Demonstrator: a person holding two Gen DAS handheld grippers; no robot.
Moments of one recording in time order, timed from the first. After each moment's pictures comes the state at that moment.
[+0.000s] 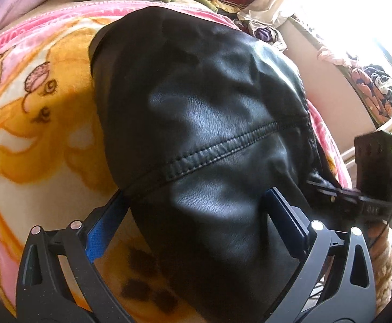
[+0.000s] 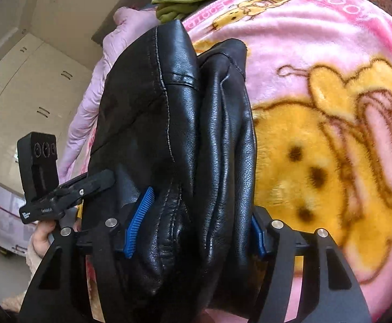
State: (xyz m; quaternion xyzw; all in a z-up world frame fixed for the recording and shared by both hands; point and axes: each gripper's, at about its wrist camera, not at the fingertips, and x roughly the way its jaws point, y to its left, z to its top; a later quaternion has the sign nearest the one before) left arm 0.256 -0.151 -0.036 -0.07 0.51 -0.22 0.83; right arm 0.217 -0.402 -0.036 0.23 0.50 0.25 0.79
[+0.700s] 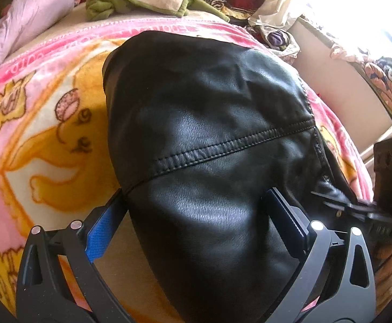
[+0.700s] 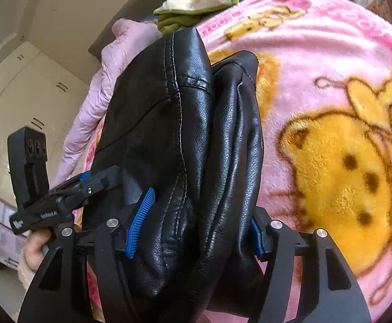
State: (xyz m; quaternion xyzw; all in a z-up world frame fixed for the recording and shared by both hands) left arm 0.259 -0.133 -0.019 -0.02 0.48 -0.19 0.86; right arm 0.215 -0.370 -0.032 0.24 0.48 0.23 0.81
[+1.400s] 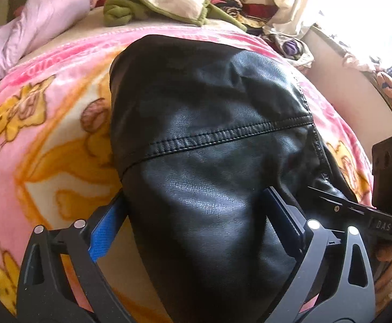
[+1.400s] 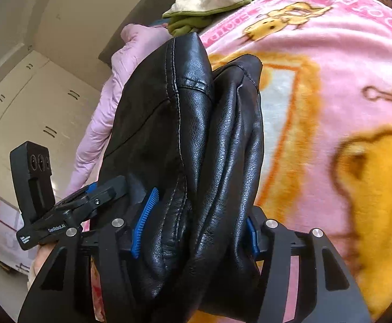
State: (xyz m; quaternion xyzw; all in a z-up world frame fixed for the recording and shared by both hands) left arm 0.283 -0.095 -0.015 -0.03 0.47 -0.14 0.87; right arm 0.242 -0.335 -0.036 0.27 0.45 0.25 0.81
